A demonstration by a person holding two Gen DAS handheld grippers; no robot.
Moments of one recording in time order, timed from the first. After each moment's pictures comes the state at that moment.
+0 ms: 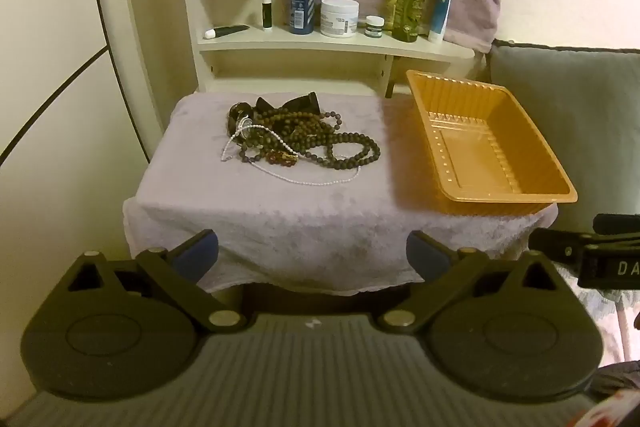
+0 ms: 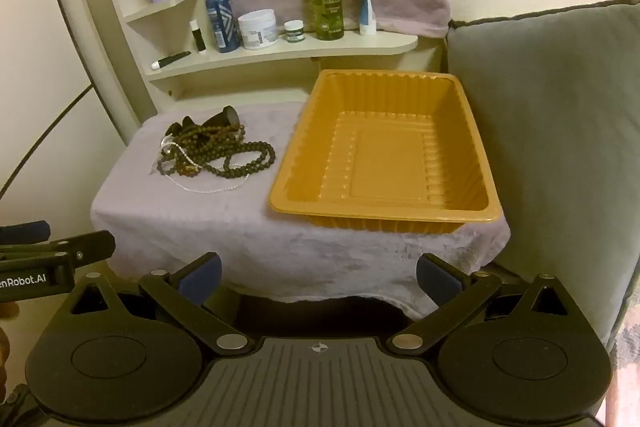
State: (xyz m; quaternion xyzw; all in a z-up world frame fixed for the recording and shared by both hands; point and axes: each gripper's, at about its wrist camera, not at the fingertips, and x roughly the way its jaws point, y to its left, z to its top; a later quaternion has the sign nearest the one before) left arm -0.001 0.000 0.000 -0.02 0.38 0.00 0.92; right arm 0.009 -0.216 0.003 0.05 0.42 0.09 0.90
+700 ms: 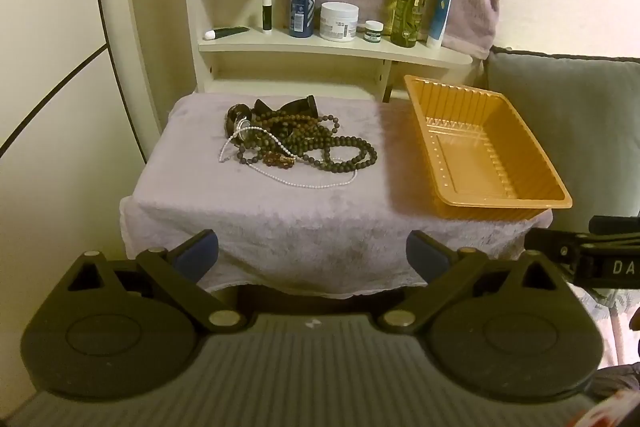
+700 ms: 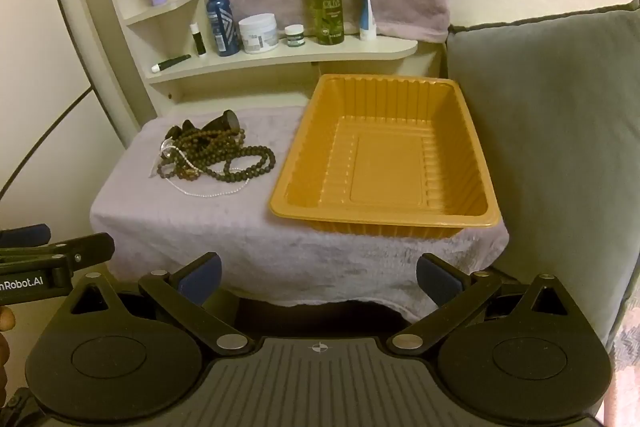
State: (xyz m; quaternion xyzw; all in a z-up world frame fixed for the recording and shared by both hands) left arm -0.002 0.002 0.004 -0.03 0.38 0.00 0.92; right arm 0.013 -0.215 0.007 0.05 0.42 0.09 0.90
